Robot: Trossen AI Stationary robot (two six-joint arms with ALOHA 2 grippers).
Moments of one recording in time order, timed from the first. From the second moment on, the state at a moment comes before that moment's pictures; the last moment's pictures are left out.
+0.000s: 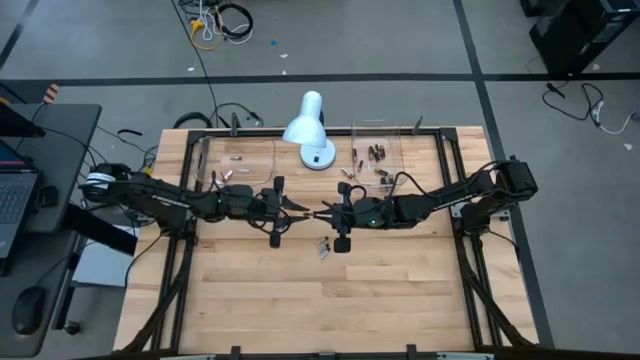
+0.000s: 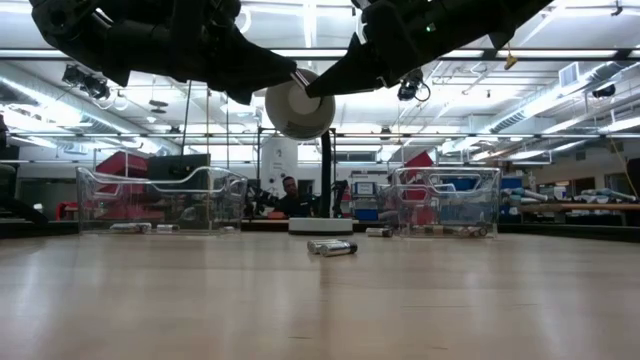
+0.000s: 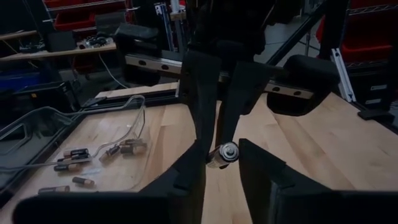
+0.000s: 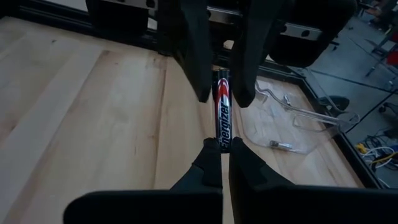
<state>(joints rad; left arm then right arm) -0.03 1.30 0.50 0.70 -0.02 0.11 0.13 1.62 0.93 0.30 0.30 -0.18</state>
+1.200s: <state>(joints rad) -0.03 0.84 0.50 0.00 -0.49 -0.11 0.14 1.57 0.93 0.09 0.38 0.05</state>
